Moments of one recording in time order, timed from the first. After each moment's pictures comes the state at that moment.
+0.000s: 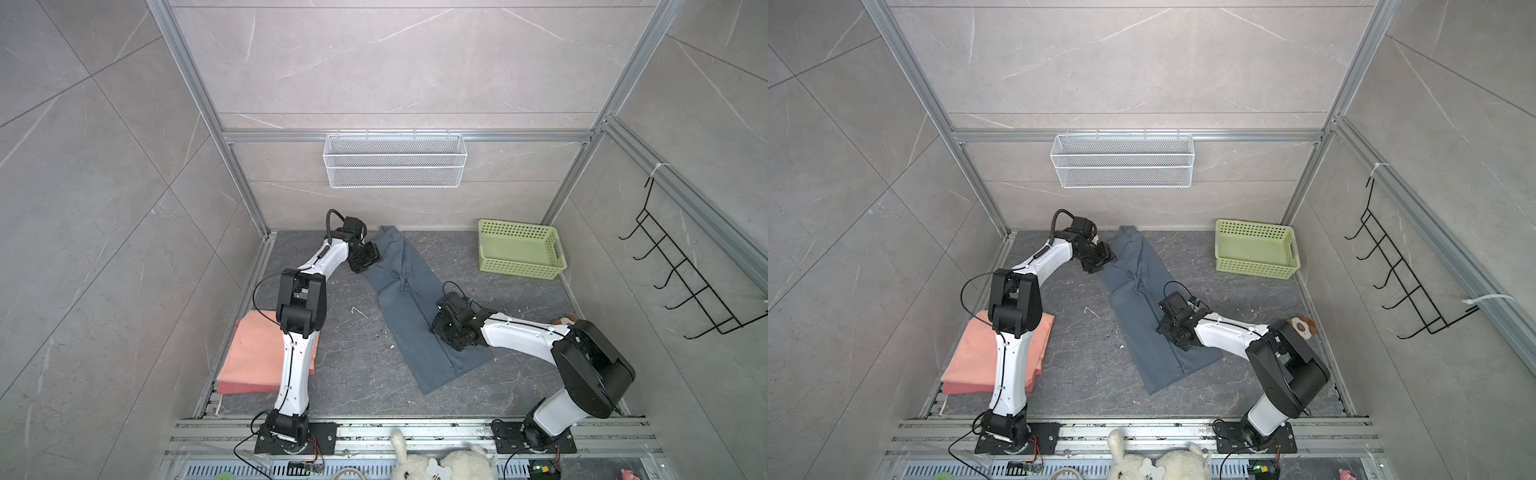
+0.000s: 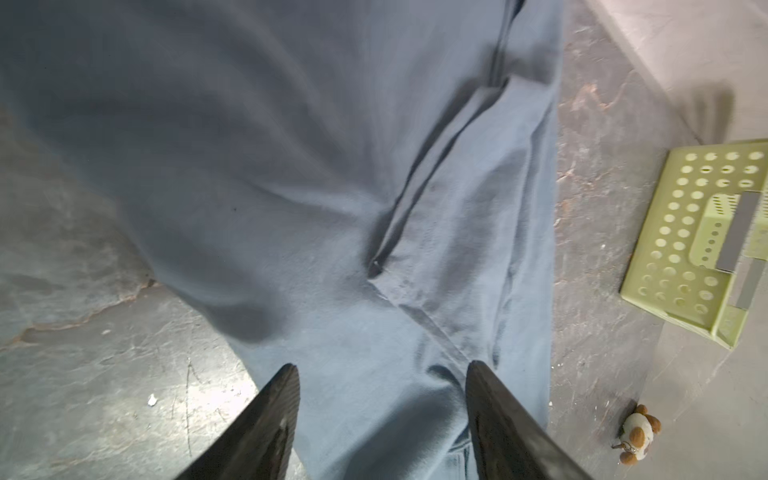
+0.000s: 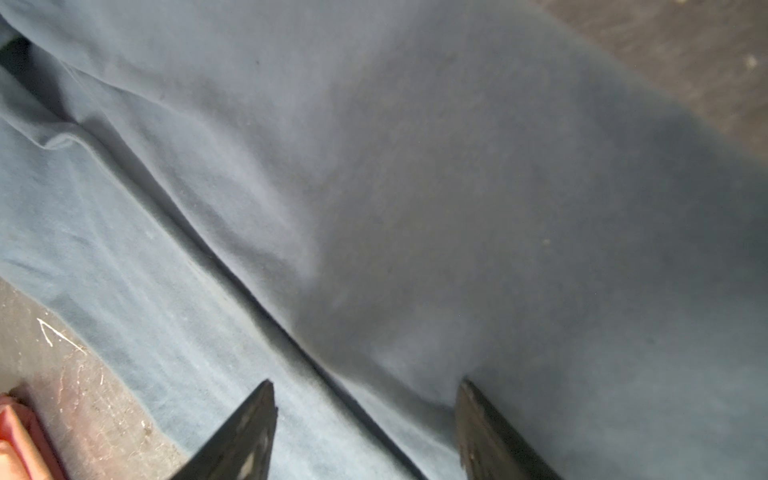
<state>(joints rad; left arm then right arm) -0.28 2.32 1.97 -0.72 0.35 -0.62 0.67 1.62 0.83 -0.34 0.05 1.15</state>
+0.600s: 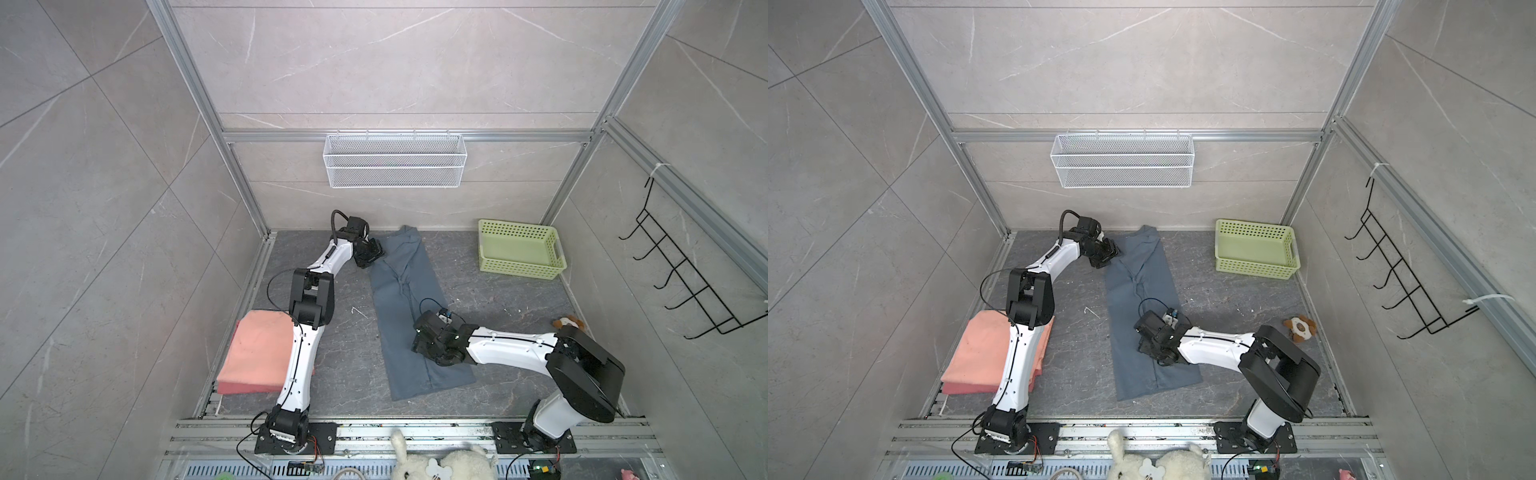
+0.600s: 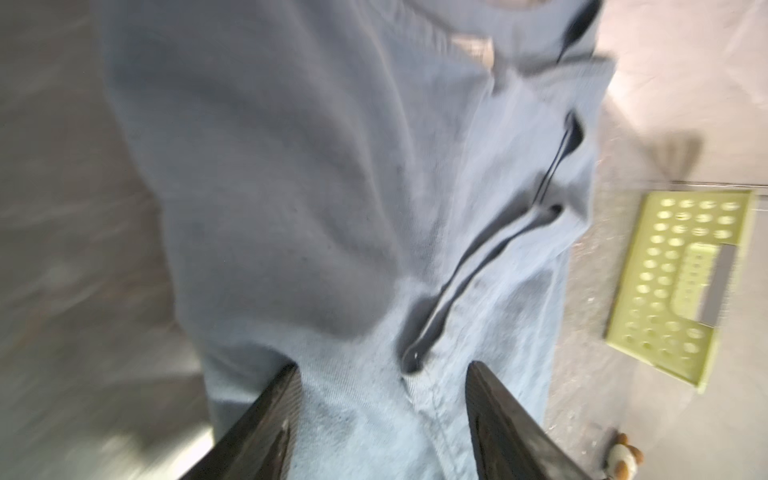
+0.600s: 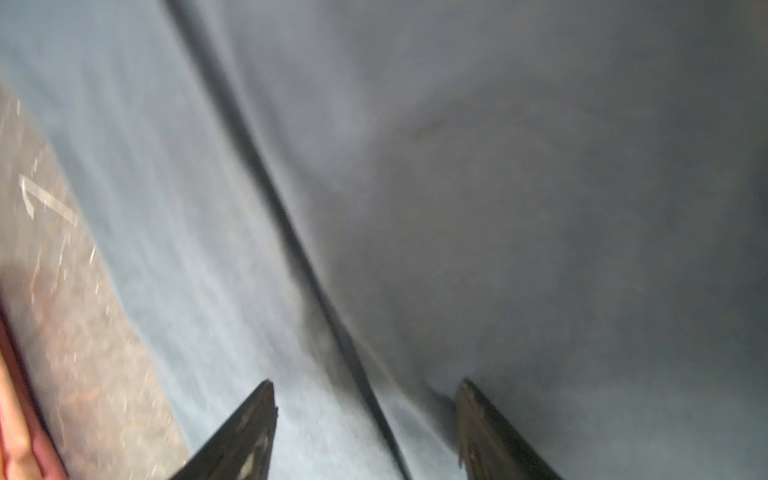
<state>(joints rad) -0.28 2.56 2.23 -0.64 0.43 -0.66 0.94 1.68 0.87 -0.34 0.12 1.22</state>
